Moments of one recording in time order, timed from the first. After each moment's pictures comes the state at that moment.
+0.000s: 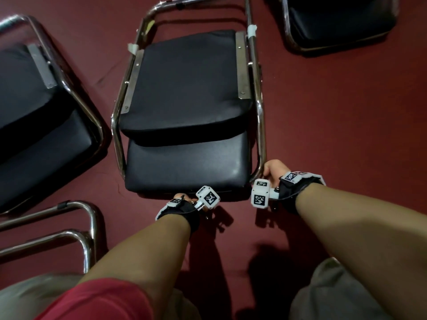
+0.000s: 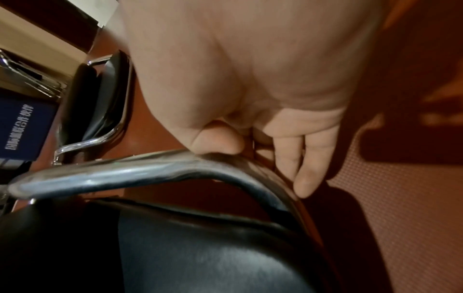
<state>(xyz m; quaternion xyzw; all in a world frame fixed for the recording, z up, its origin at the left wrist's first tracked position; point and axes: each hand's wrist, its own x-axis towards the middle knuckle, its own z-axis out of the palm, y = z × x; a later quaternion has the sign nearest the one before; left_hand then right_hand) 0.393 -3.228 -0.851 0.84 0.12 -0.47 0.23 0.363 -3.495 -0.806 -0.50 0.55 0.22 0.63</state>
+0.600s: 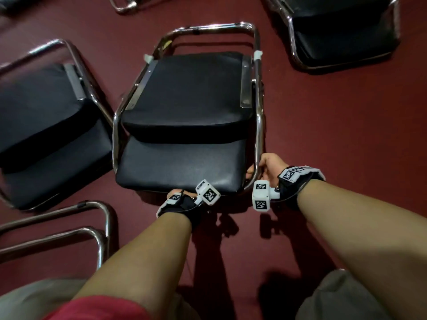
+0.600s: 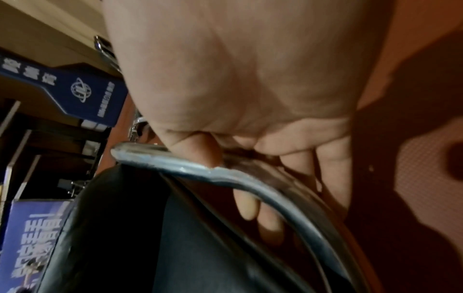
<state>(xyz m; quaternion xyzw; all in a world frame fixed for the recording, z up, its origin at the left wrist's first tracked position) 0.381 -3.226 -0.743 0.92 0.10 -0.35 0.14 0.378 -3.471 -0.747 -0.49 0.45 0.23 0.71</state>
